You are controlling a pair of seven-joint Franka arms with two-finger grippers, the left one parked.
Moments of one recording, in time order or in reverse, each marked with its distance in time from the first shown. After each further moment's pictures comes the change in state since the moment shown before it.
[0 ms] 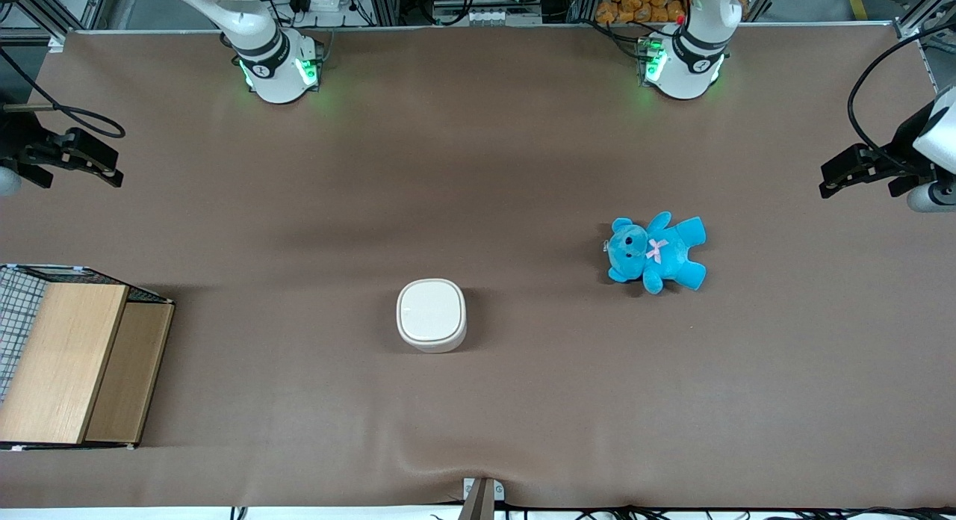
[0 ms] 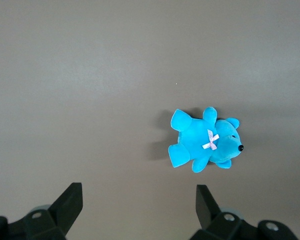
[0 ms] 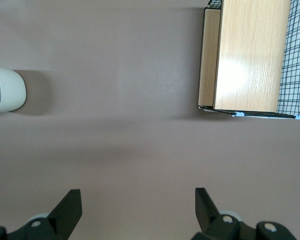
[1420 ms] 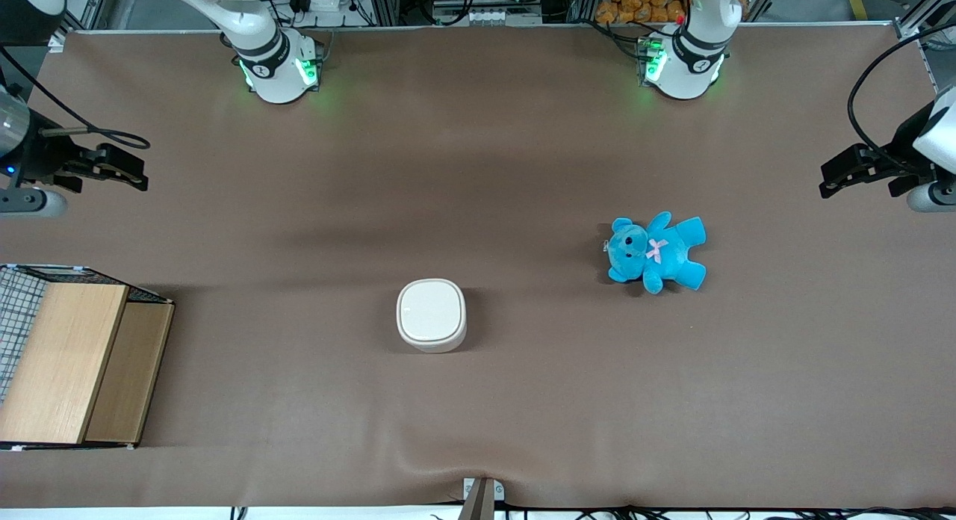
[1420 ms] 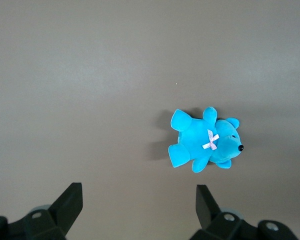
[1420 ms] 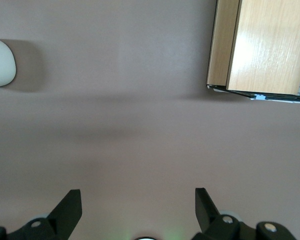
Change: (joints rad) arm 0.017 0.058 0.001 -0.018 0.006 -0.055 0.000
